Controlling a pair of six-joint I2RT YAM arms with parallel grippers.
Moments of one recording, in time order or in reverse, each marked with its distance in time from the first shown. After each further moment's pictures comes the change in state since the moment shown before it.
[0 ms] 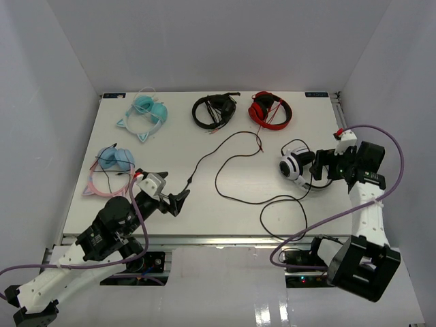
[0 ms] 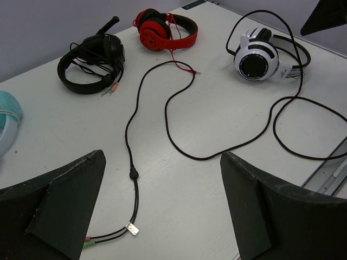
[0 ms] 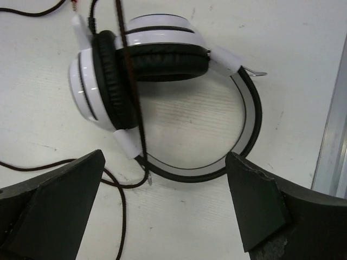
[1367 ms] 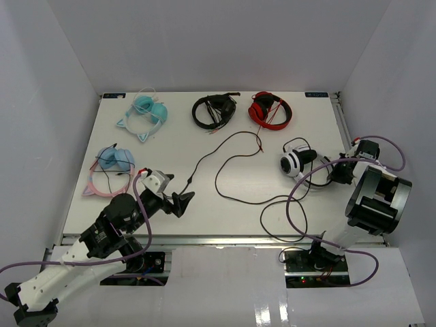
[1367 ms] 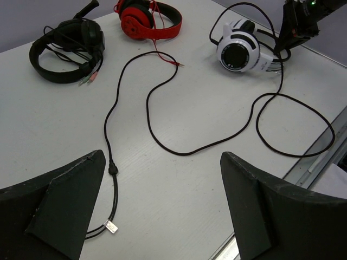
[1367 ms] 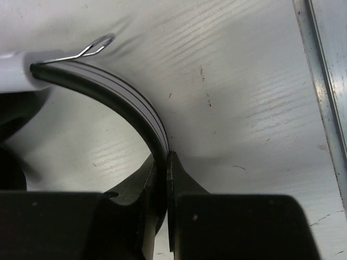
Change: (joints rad) left arm 0.009 0.049 -0.006 0.015 0.060 -0.087; right arm -0.084 0.575 0.085 0.194 0.271 0.438
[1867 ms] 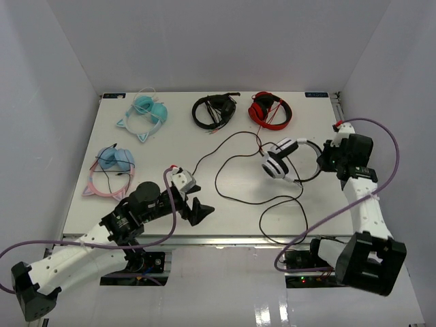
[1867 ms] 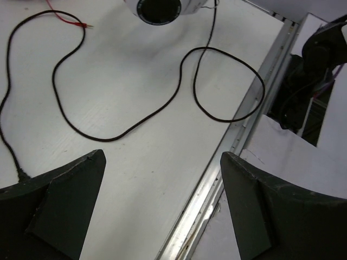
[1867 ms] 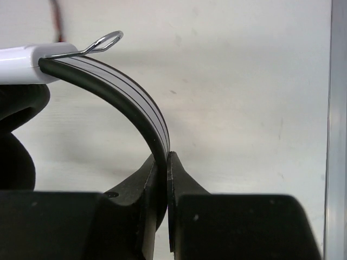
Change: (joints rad) left arm 0.000 0.275 0.000 0.118 0.368 -0.084; right arm 0.260 -0.546 -0.059 -0.061 -0.043 -0.186
